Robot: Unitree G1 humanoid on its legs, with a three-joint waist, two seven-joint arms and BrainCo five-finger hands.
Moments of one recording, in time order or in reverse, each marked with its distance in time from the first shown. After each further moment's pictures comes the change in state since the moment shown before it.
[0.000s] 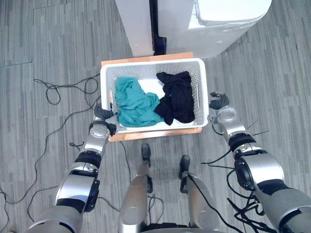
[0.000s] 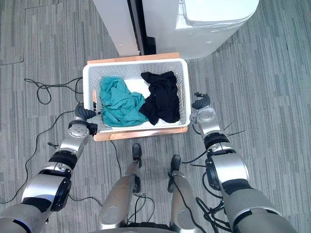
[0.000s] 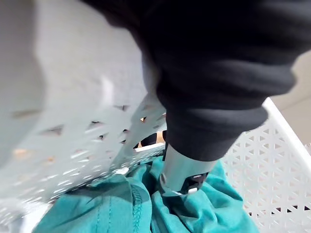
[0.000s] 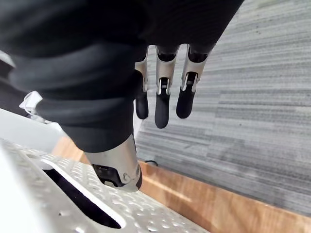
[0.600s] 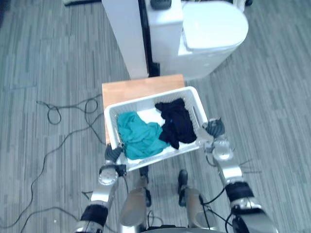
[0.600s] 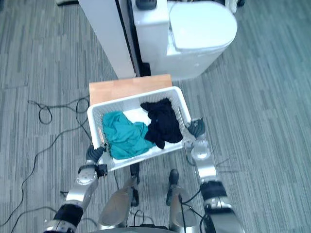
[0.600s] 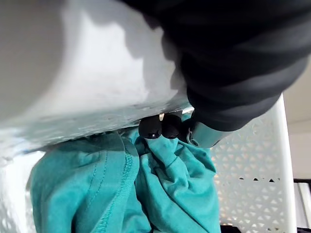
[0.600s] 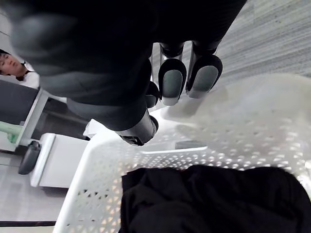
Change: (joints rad) left arm 0.732 -0.199 -0.019 -0.604 -0.113 0.043 -0.014; right arm 0.807 0.182 -0.002 -0.882 -0.021 -0.032 -0.024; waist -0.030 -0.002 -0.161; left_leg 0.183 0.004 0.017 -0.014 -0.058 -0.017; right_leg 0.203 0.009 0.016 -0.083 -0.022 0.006
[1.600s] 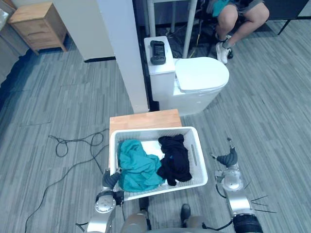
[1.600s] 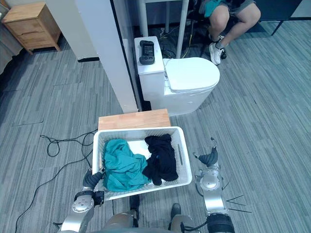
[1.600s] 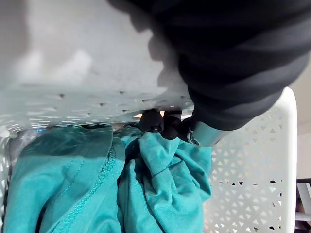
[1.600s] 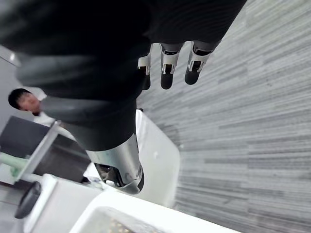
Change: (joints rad) left arm 0.129 -0.031 0.042 -0.009 0.095 0.042 -0.012; right arm 0.088 0.016 -0.116 0.201 -0.183 0.047 -0.061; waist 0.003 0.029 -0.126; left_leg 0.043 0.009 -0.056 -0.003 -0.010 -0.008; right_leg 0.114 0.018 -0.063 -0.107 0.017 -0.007
